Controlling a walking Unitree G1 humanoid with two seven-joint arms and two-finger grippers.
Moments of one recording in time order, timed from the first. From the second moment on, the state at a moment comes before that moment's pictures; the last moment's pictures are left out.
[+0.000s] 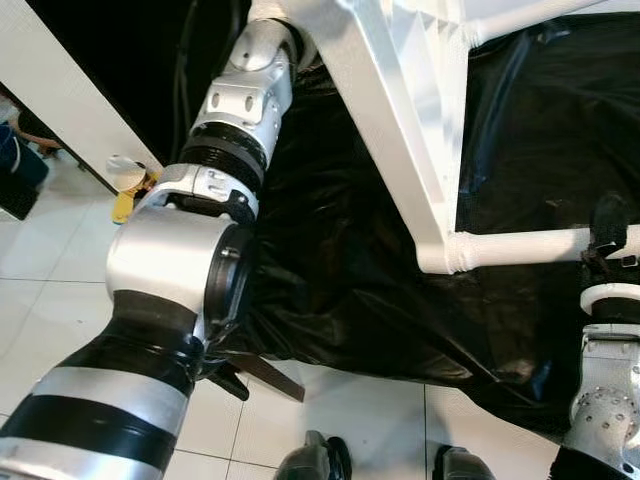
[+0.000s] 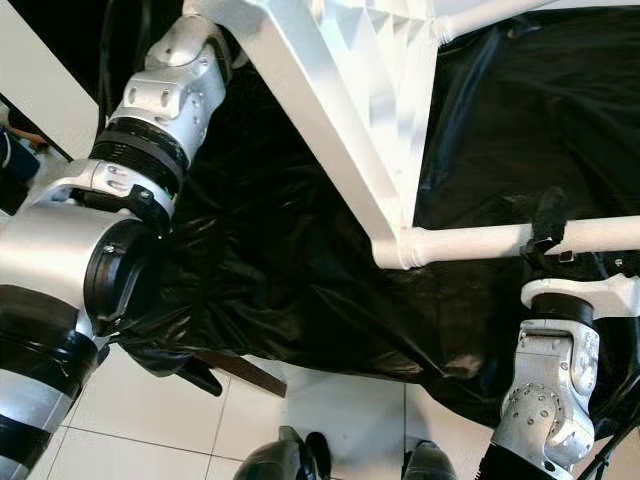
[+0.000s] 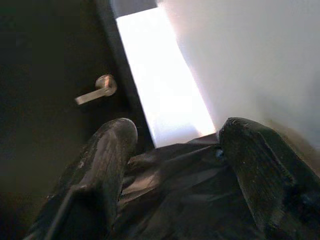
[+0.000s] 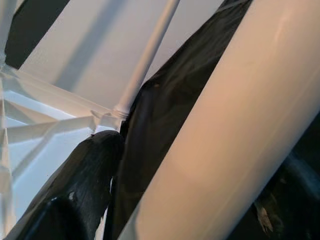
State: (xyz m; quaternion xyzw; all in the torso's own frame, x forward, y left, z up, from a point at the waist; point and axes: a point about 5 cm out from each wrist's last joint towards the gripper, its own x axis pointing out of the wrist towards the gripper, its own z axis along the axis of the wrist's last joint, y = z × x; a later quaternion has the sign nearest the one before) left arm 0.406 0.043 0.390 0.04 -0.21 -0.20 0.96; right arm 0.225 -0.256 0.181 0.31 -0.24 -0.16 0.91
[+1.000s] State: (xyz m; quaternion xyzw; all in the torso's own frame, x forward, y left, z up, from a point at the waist) left arm 0.405 0.038 0.396 0.05 -0.22 -0.20 0.95; right arm 0.242 -0.221 0.167 0.35 -0.18 0.06 0.92
